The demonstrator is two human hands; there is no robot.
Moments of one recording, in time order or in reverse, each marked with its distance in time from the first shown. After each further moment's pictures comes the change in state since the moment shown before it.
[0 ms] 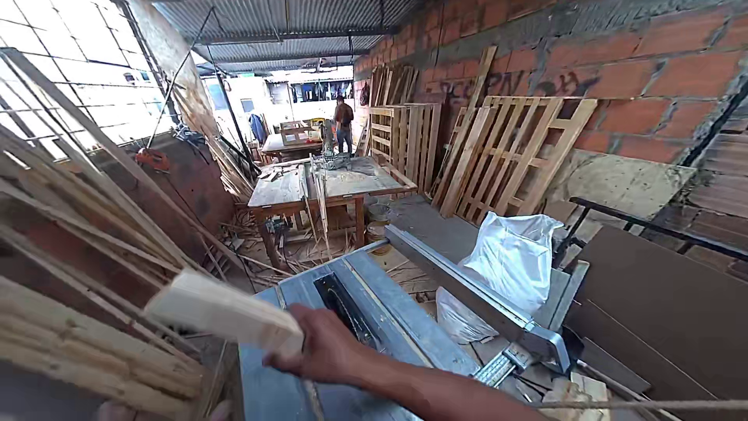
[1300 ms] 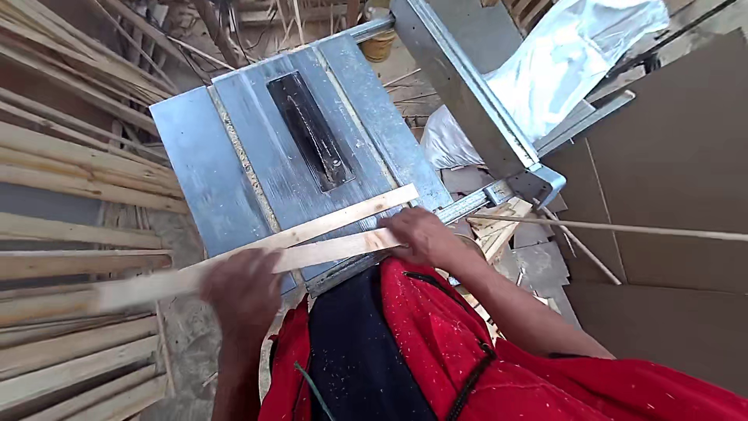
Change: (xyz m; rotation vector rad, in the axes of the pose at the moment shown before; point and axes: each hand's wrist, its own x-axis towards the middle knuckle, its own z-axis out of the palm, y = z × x) left_hand -0.156 -0.002 0.052 0.312 -0.558 0.169; right_hand -0.242 0.190 -0.045 -0.422 -0.323 0.123
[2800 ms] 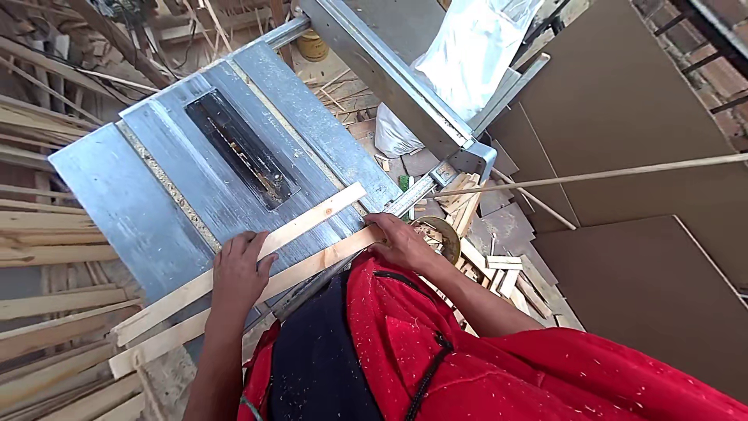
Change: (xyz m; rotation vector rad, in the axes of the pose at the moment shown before) left_hand 0.067 0.005 0.102 -0.135 -0.534 0.119; right_hand -0.060 0.032 0.034 0.282 0.145 0.355
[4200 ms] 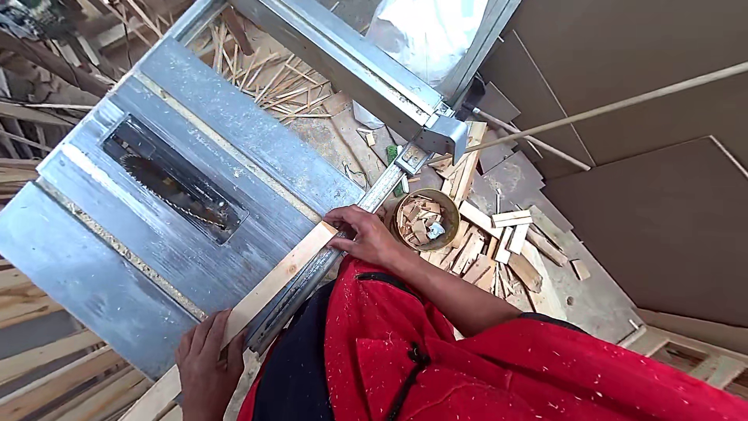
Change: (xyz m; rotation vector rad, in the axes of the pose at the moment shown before) left_hand -0.065 0.030 -0.004 -0.008 0.037 0.033; right_hand 0.018 0.039 0.007 0.434 0.271 -0.008
